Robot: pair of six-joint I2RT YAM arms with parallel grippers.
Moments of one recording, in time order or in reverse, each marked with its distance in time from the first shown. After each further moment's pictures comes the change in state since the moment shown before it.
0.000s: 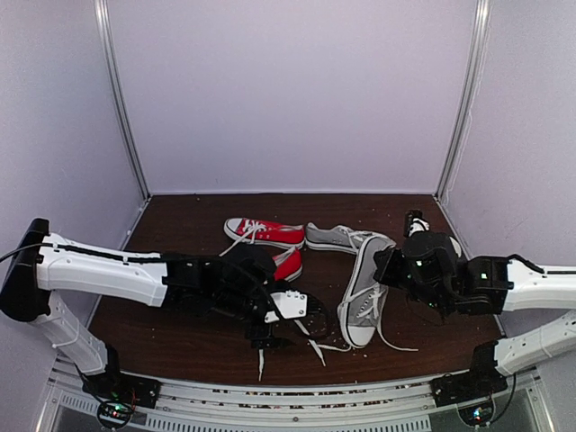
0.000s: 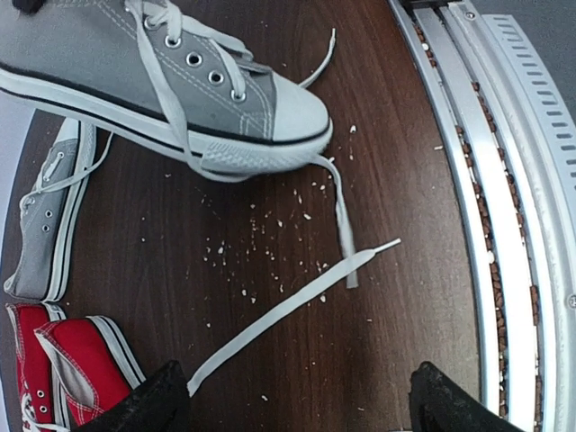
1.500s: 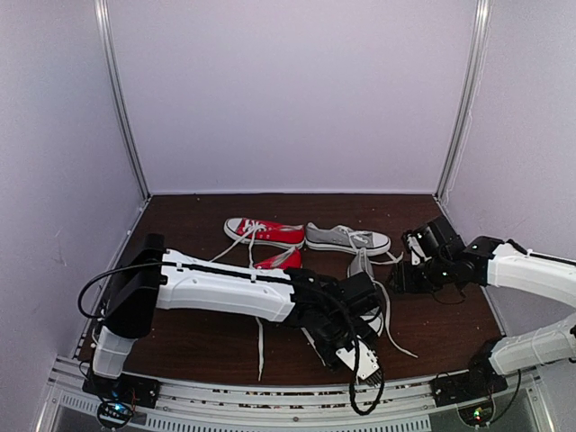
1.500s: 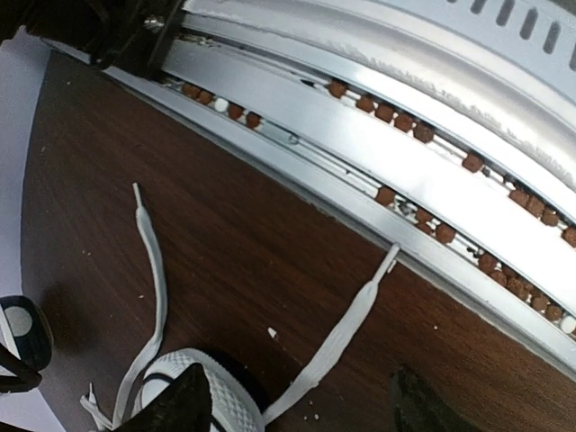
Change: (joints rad) left arm -0.157 0.661 0.748 -0.344 0.087 0.778; right arm -0.527 0.125 -0.026 -0.256 -0.618 -0.444
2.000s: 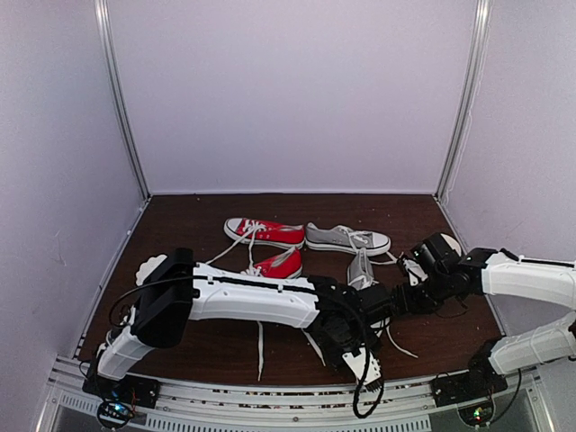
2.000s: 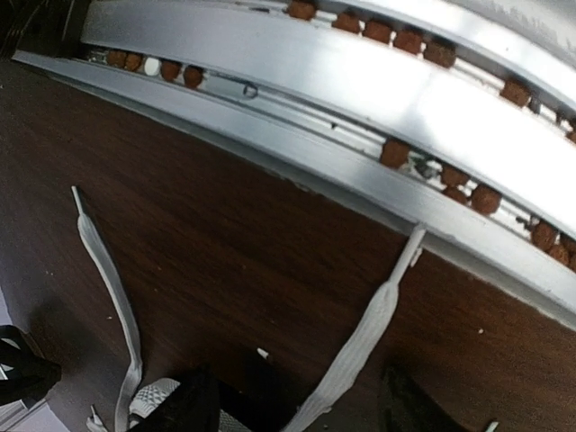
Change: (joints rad) left arm -0.009 0.176 0.199 -0.130 -0.098 0.134; right arm -0.009 0.024 -0.101 -0.023 -0.166 -0.025
